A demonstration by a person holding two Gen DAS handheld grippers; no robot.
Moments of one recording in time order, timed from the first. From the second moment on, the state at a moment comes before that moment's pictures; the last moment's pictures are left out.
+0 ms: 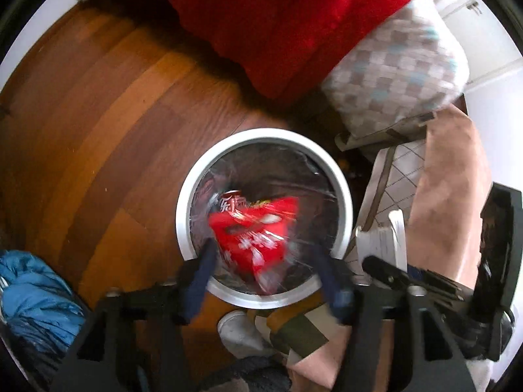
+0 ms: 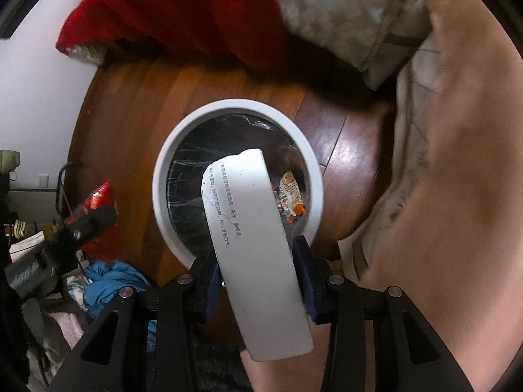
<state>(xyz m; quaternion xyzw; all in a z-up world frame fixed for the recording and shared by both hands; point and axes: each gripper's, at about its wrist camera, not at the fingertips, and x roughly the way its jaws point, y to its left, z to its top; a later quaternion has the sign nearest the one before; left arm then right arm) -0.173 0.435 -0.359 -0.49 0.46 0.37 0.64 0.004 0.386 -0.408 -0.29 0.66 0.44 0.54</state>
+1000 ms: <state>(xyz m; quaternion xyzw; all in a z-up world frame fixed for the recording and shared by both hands) -0.205 0.363 -0.303 -0.37 0.46 0.50 0.64 -0.019 0.335 -0.351 -0.36 0.56 0.45 0.59</state>
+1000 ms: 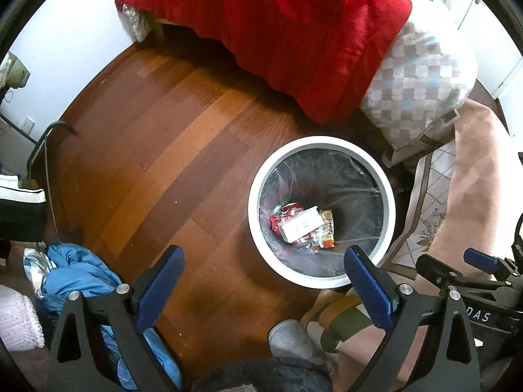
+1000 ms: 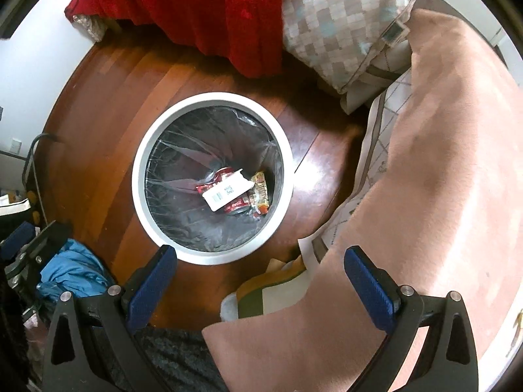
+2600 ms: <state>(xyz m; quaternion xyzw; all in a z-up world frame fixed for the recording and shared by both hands) 0.105 0.122 -0.253 -0.21 0.49 0.35 0.77 0.279 -0.007 -0.255 -0.32 0.56 0.33 0.69</state>
